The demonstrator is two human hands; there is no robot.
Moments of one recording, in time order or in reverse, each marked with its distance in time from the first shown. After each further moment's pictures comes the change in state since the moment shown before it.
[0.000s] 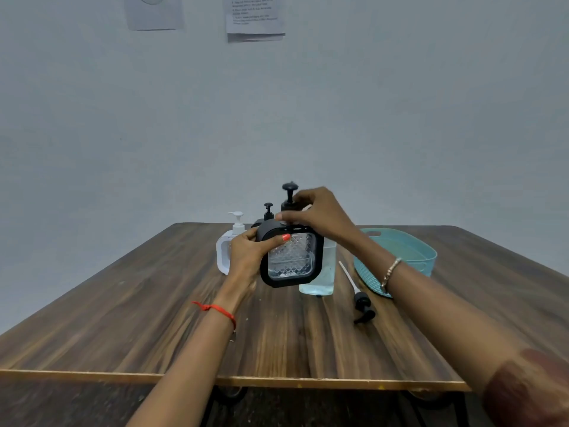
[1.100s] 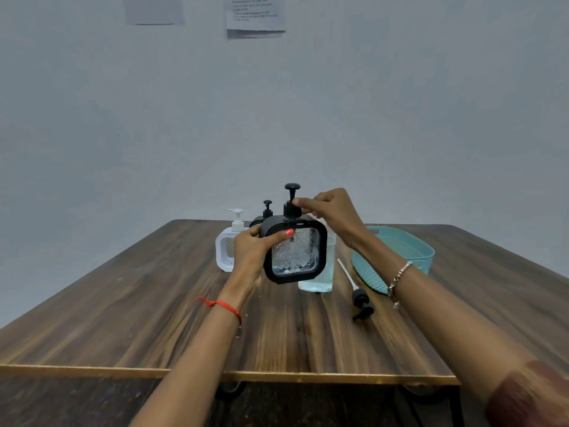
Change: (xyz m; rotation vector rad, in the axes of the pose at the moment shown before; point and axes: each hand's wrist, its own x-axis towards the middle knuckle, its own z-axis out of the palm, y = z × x) left_hand -0.006 0.005 0.007 -0.064 0.012 -0.028; right_hand -0.006 0.011 -0.008 0.219 0.148 0.137
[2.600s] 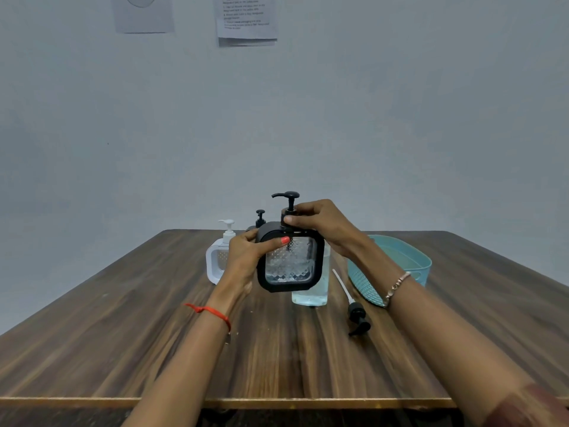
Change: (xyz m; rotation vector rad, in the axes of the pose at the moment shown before) left_hand 0.024 -0.002 0.003 0.059 -0.101 -0.006; right_hand 0.010 0.001 -0.005 0.105 -0.271 0.108
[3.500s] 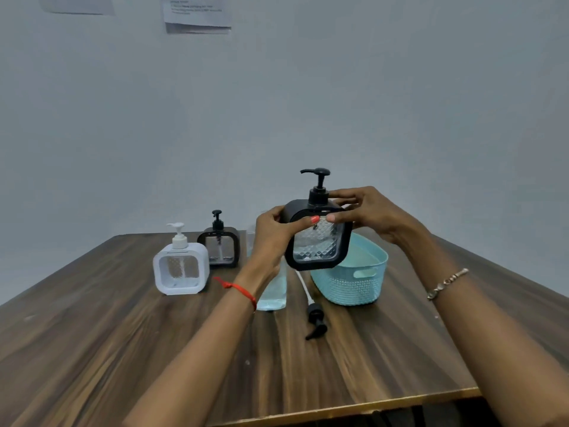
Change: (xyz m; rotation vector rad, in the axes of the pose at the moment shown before) left_hand 0.017 -0.010 0.121 0.075 -0.167 0.093; right_hand -0.041 0.010 -0.135 -0.206 0.104 0.058
